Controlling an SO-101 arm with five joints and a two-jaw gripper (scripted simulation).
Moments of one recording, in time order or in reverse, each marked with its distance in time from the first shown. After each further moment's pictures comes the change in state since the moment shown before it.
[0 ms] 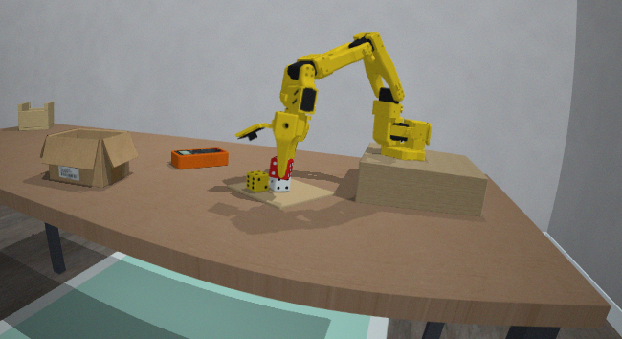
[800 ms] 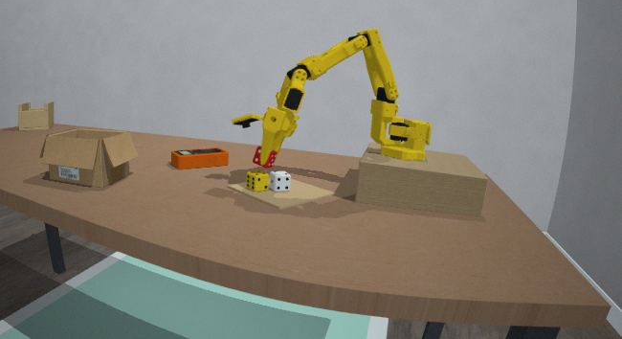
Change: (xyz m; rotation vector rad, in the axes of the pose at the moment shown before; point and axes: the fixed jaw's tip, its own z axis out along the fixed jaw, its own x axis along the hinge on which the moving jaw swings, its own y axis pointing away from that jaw) arm -0.049 -0.064 -0.002 -0.075 -0.176 0.094
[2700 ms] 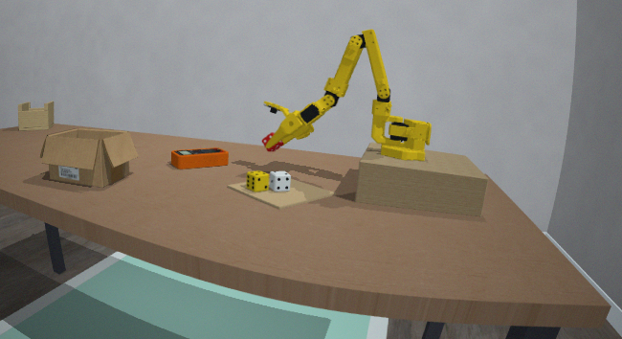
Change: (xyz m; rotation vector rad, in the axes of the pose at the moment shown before) arm -0.048 -0.135 -0.014 0.067 -0.610 0.097
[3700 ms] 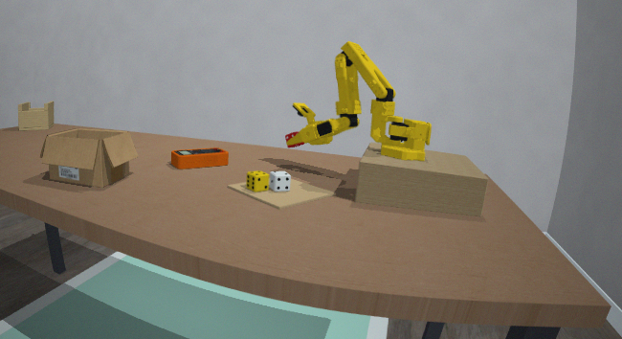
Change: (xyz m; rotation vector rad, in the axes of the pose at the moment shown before) arm -0.003 -0.092 -0.011 0.268 -0.330 0.040
